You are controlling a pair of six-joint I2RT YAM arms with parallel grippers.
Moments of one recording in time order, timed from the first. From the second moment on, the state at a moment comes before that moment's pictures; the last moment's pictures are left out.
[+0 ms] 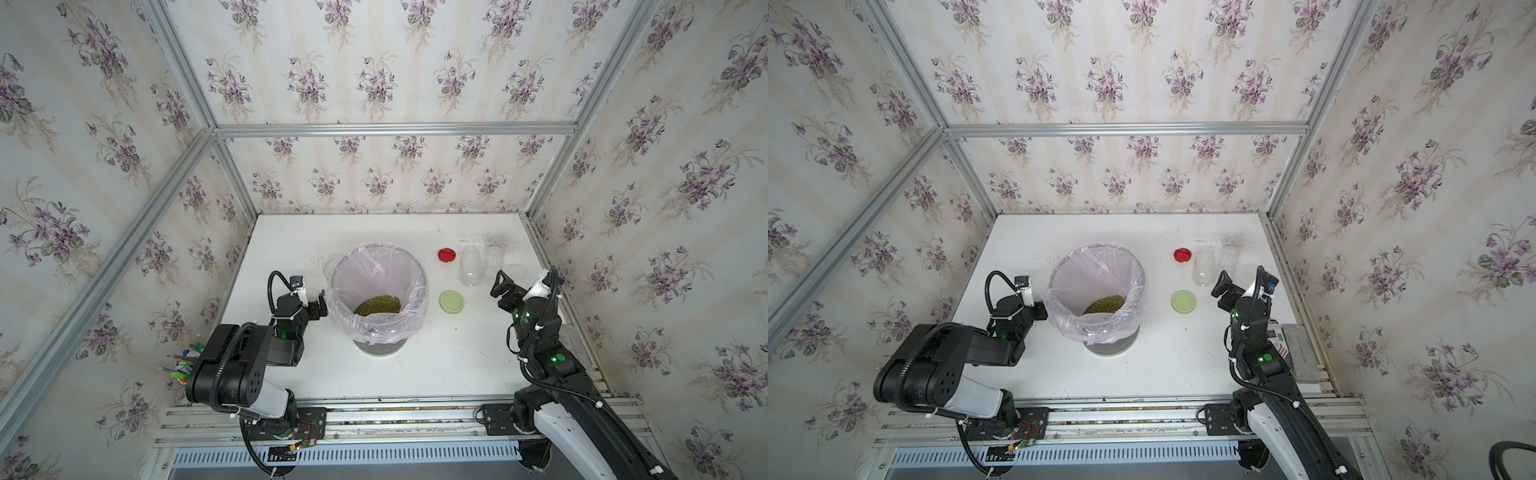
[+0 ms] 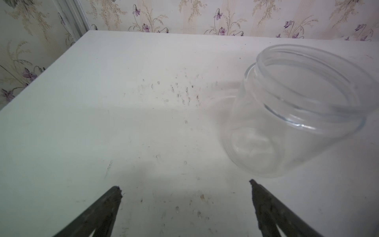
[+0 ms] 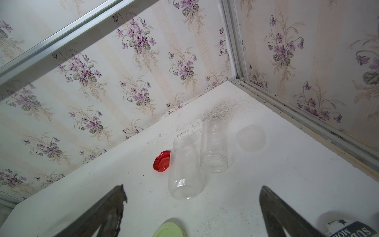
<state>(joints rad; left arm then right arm) -0.05 1.49 0.23 0.90 -0.06 -0.03 0.29 0.61 0.38 0.01 0.45 0.53</state>
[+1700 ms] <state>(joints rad) -0.05 1.51 0.42 0.66 0.00 0.02 0.28 0.91 0.02 0.76 0.64 0.08</state>
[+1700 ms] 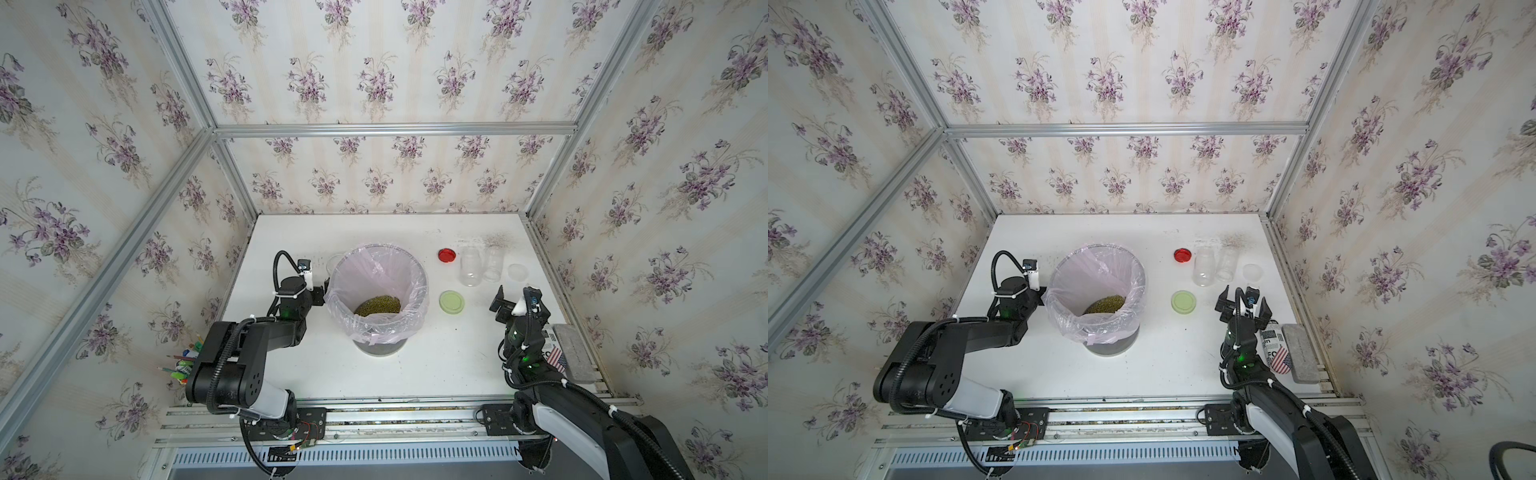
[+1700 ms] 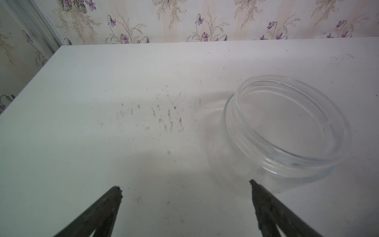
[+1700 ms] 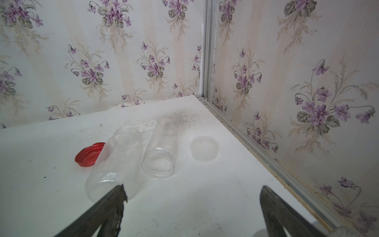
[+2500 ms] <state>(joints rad) -0.06 1.51 0.42 0.66 0.00 0.02 0.21 1.52 0.01 1.50 0.53 0.04</state>
